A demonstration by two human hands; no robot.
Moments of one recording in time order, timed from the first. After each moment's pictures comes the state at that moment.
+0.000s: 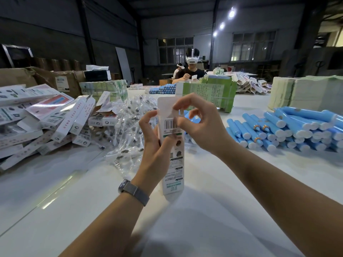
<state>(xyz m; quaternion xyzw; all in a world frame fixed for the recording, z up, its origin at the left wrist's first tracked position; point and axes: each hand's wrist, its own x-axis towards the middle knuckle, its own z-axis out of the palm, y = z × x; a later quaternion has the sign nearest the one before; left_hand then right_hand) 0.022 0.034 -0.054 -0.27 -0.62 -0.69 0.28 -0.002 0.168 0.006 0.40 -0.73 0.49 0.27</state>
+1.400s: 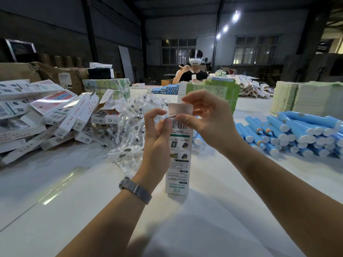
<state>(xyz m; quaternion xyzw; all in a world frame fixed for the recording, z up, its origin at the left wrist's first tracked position) 0.027 0.033 -0.041 -0.26 -0.54 -0.76 0.25 -0.002 0.168 0.013 0.41 -0.67 0.55 0.28</state>
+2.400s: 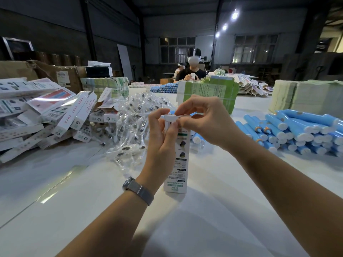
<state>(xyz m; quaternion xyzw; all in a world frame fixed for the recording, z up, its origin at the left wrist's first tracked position) 0.027 0.042 -0.046 -0.25 -0.60 -0.70 0.31 0.003 0.173 0.022 0.40 -0.75 0.49 0.20</state>
